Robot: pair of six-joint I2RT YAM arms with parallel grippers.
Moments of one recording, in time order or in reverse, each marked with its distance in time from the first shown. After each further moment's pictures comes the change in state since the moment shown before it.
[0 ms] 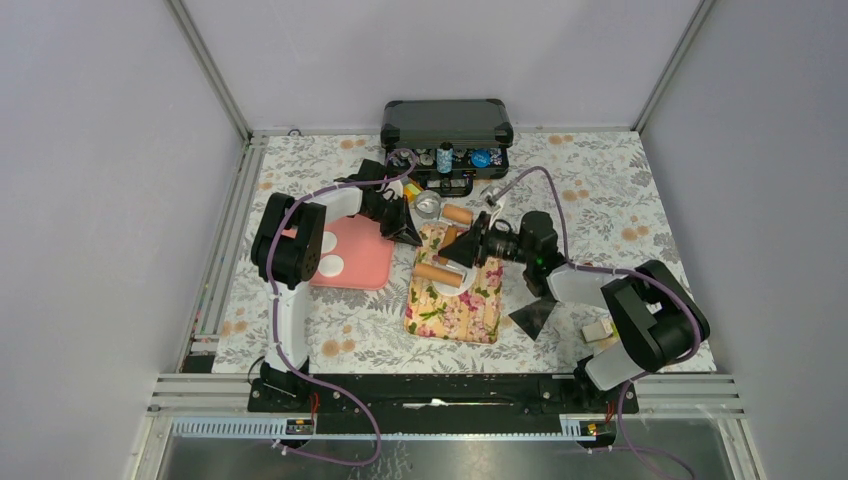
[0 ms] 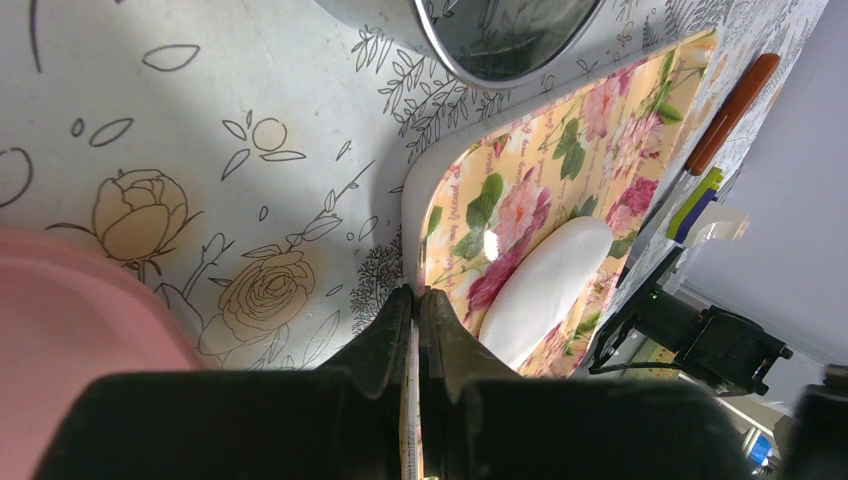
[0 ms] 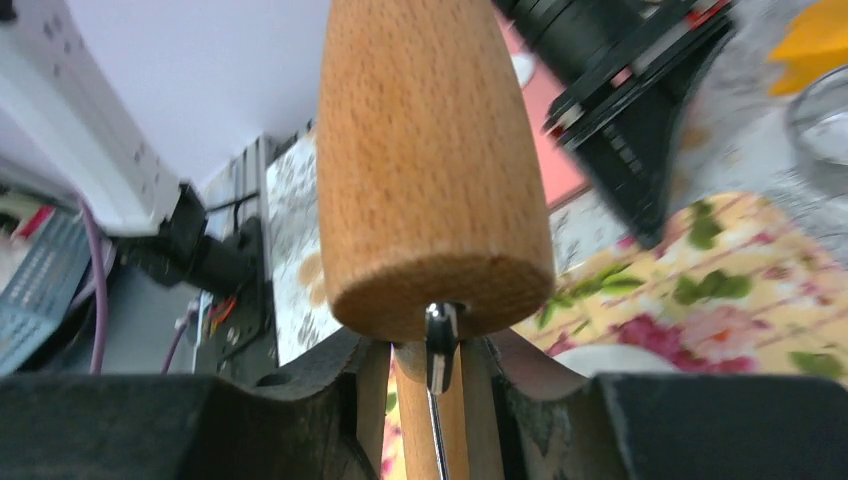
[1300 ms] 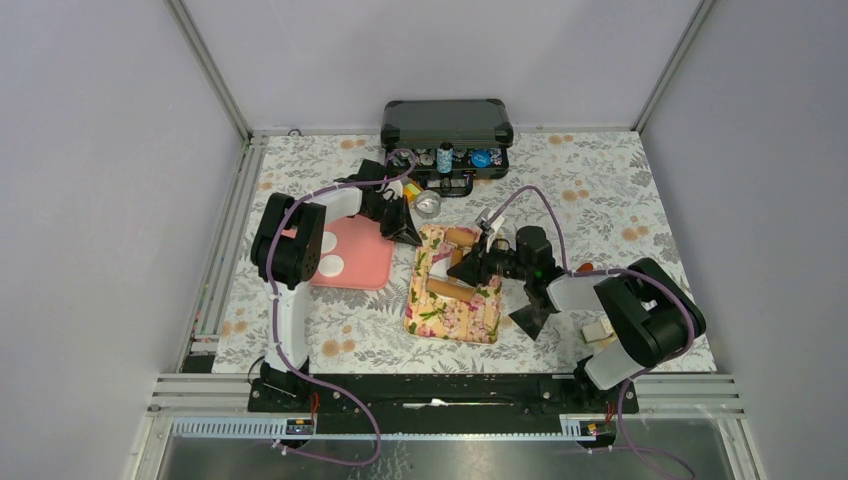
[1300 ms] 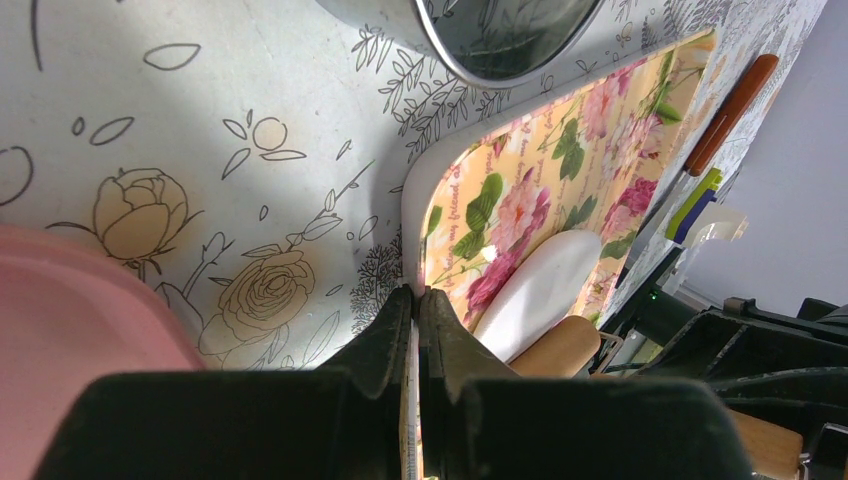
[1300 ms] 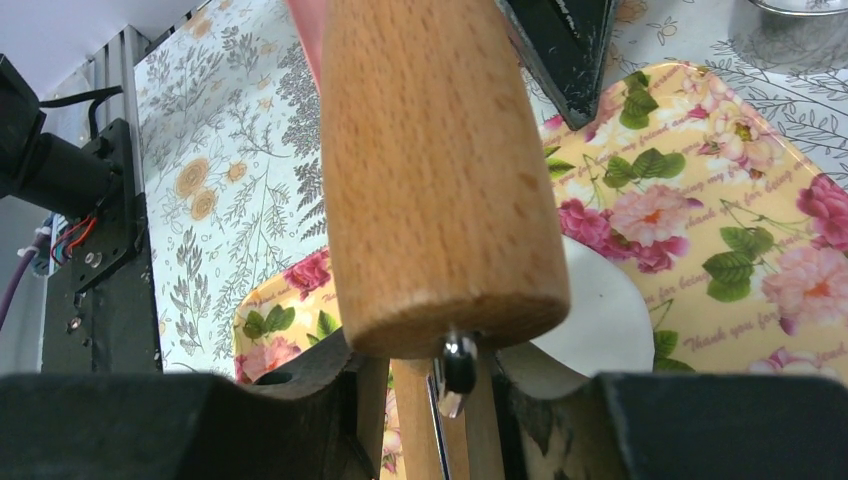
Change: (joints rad) left arm 0.005 -0.003 -0.005 0.005 0.001 -0.002; right arm 0.006 0.033 -0.087 -0.093 0.129 -0.261
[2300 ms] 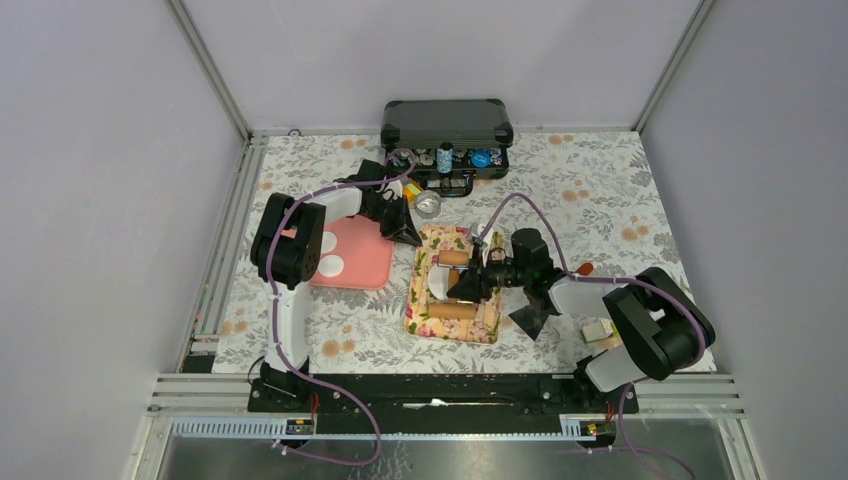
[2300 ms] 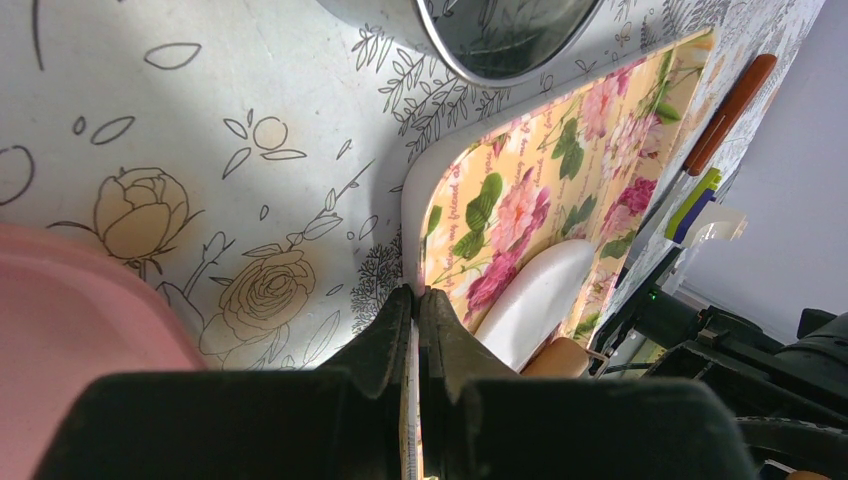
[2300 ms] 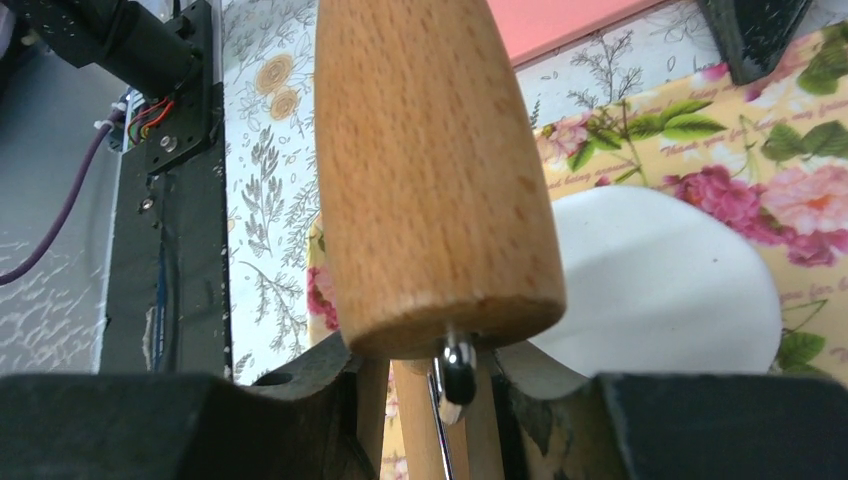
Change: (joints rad) left arm 0.001 -0.001 -0.002 0.003 0.002 0.000; right arm 0.032 -0.066 0.007 -0.177 -0.181 -0.154
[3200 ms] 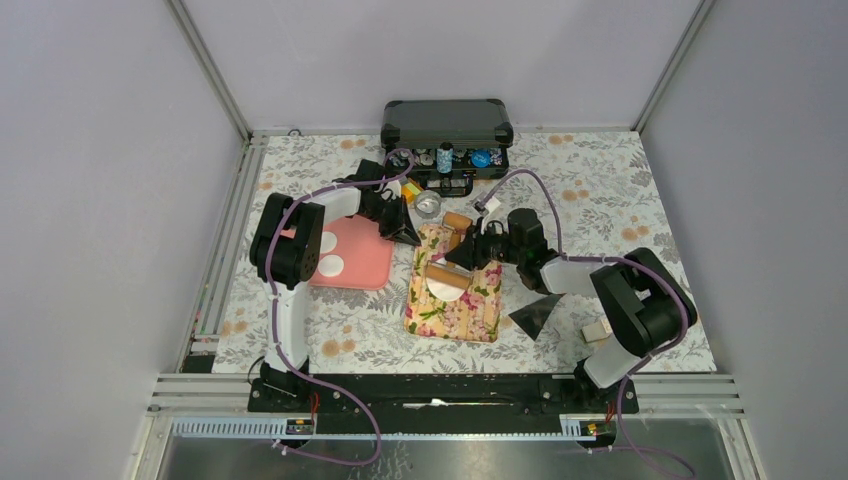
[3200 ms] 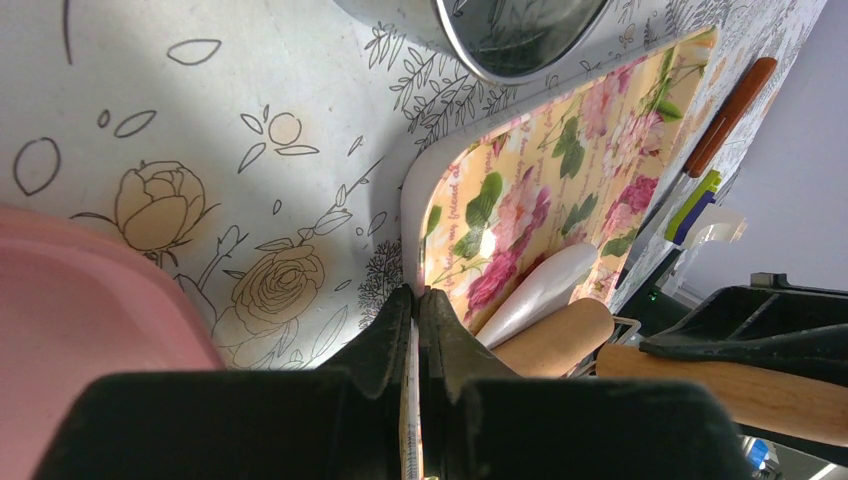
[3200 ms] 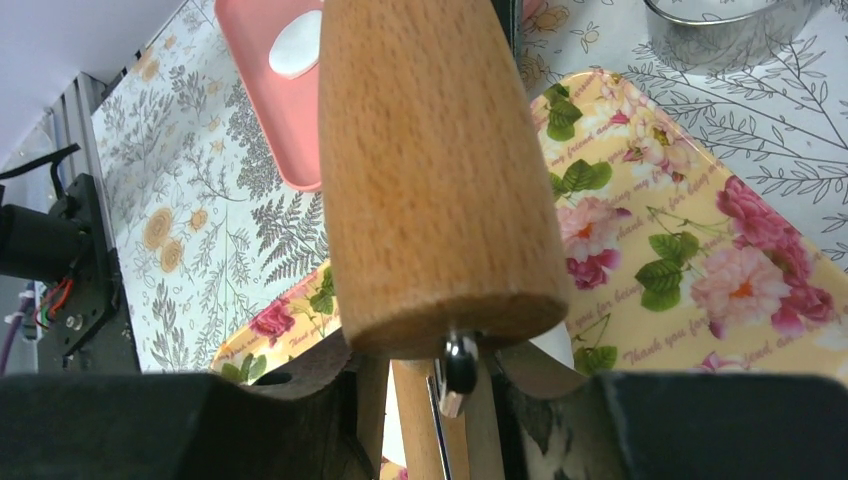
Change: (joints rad) left arm 0.006 -0.003 -0.005 0.000 -0.001 0.000; right arm -0.053 0.127 0.155 0.011 0.245 0.206
